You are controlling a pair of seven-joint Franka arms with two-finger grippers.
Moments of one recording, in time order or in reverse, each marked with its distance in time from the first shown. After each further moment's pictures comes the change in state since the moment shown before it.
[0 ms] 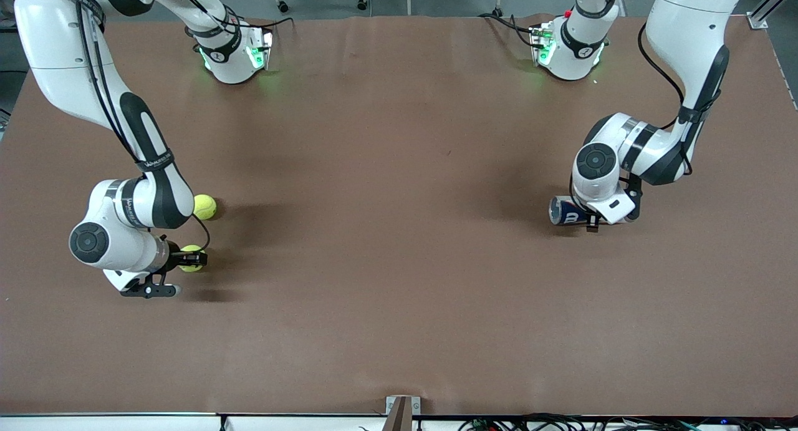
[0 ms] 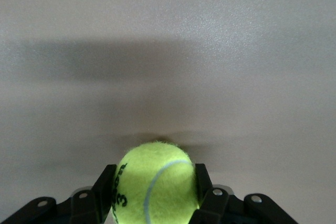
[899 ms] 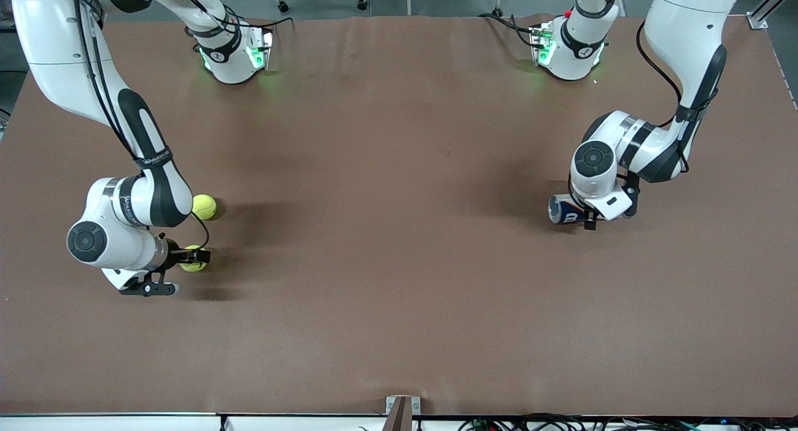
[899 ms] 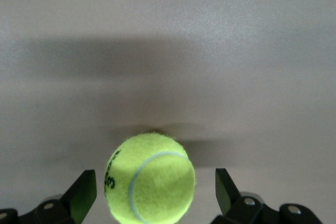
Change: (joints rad) left arm -0.003 -0.001 0.000 -0.043 0.005 0.002 0.005; right arm 0.001 -0.013 0.001 -0.007 0.000 -0.023 0.000
